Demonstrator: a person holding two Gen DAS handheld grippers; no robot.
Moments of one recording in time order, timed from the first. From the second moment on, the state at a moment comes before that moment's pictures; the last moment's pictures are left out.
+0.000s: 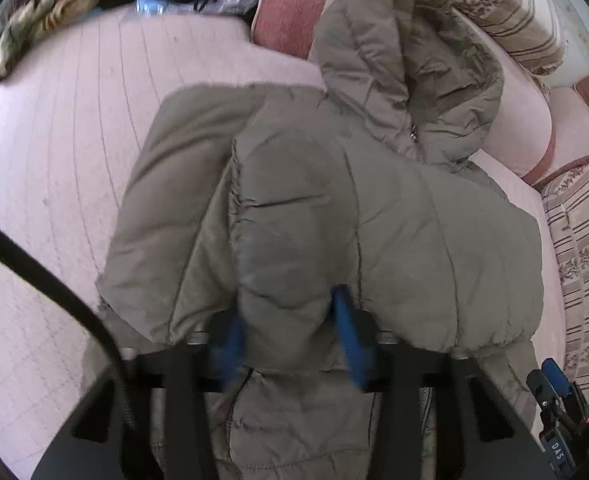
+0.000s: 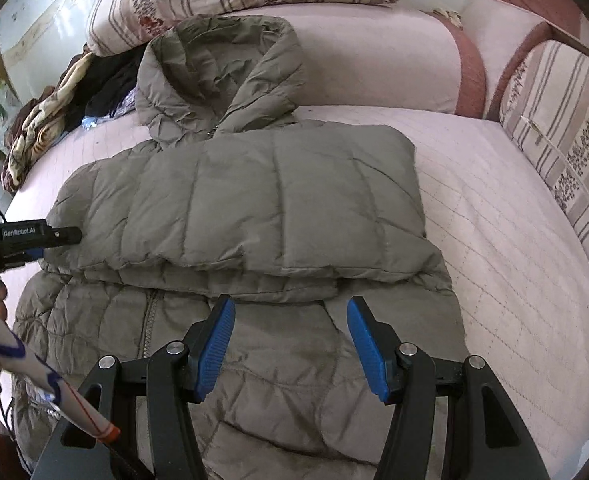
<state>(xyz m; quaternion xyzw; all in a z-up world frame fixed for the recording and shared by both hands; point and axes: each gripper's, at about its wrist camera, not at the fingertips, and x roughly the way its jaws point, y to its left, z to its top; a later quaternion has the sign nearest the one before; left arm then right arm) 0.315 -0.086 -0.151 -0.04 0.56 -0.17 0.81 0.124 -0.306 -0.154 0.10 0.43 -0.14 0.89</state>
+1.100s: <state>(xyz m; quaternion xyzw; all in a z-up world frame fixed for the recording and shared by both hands) 0.279 -0.058 -0.147 0.05 0.47 -0.06 0.88 0.116 -0.220 -0.100 -0.11 0.34 -0.26 0.90</state>
